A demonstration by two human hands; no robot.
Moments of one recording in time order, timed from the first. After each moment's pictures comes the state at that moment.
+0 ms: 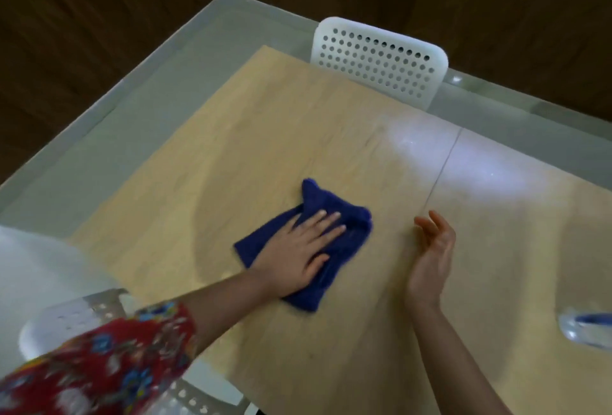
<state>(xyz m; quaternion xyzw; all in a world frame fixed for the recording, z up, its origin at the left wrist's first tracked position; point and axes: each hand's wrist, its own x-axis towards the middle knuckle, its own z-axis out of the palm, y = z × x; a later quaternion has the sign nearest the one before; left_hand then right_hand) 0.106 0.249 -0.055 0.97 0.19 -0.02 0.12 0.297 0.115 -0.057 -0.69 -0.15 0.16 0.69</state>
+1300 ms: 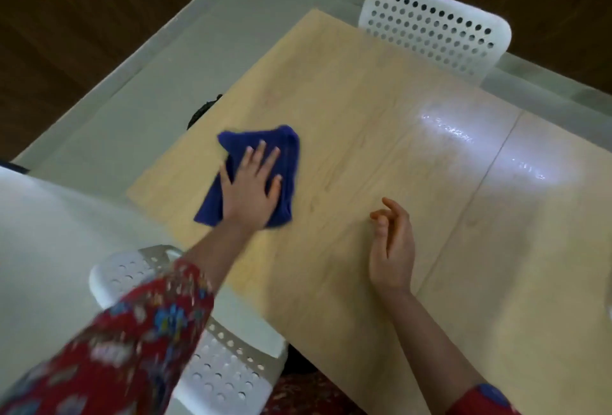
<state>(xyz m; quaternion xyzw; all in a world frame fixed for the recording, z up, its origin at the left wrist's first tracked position) 0.003 0.335 -0.062 0.83 0.55 -0.02 0.07 0.186 0.146 -0.054 -0.76 -0.34 0.18 0.52</state>
